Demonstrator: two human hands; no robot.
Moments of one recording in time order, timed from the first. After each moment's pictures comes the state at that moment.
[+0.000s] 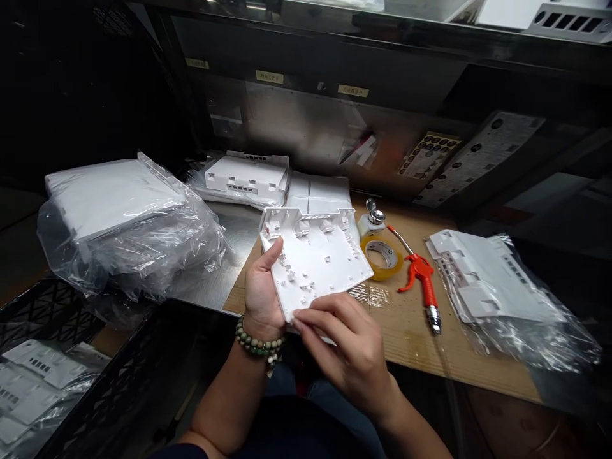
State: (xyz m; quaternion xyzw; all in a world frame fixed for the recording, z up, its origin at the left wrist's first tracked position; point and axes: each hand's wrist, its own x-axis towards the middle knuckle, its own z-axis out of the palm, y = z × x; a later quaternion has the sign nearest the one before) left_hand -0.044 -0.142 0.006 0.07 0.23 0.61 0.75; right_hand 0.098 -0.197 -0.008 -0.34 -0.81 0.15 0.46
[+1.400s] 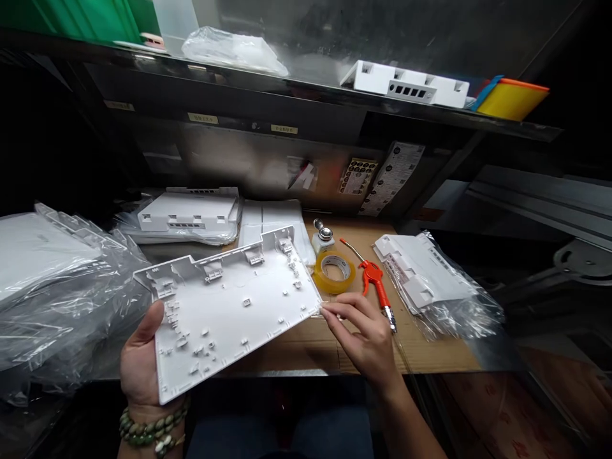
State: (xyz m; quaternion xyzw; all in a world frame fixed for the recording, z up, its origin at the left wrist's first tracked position) left_hand -0.119 -0.153 -0.042 0.12 0.24 0.64 0.72; right_hand 0.186 -0.168 -0.036 -0.46 -0.73 0.05 0.50
